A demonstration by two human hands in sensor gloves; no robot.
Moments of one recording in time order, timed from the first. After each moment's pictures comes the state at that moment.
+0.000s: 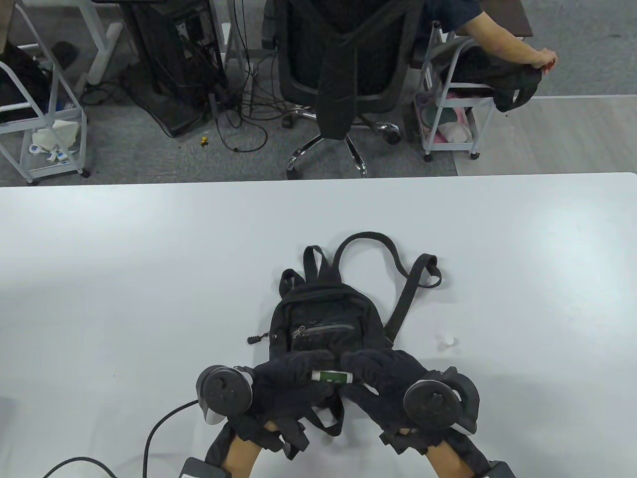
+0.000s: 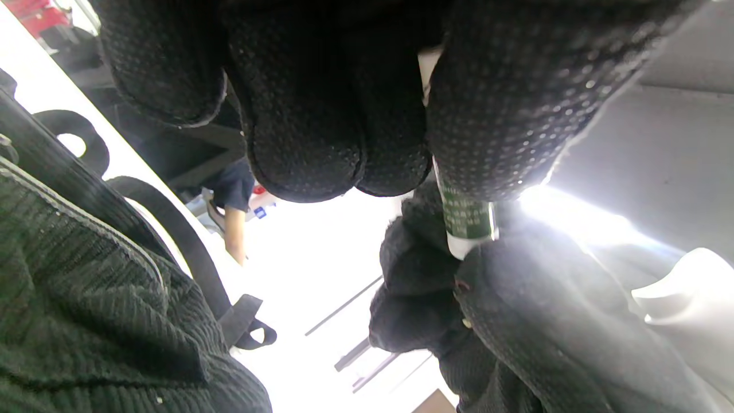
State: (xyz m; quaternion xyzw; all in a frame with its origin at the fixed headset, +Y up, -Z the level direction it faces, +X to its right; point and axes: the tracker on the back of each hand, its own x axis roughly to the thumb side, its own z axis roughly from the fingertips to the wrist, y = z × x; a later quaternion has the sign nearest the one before) left_hand -0.133 -0.701 -0.185 0.07 -0.29 0.52 0.80; right_hand 0.126 -0.681 -0.170 0.23 -0.13 0.91 0.32
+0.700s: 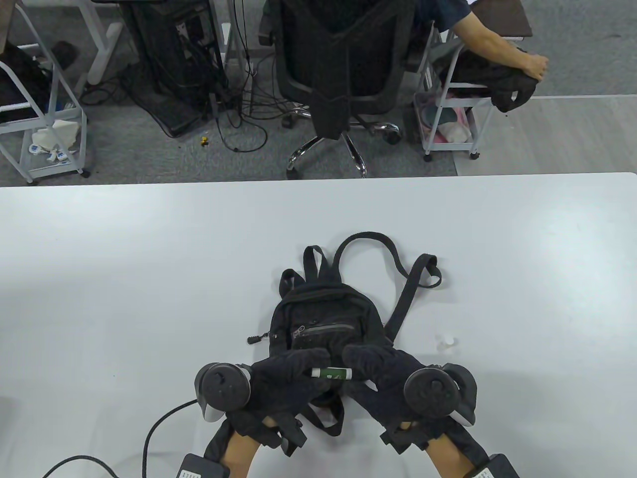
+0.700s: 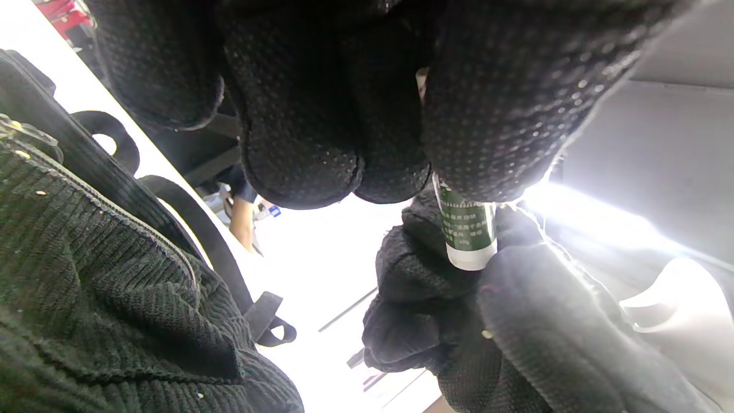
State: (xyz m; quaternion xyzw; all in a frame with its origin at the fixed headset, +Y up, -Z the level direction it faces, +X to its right) left_hand -0.134 -0.706 -0.188 0.06 -0.28 0.52 0.80; right_hand 0.127 -0.693 -0.179 0.23 -0.09 0.91 0.34
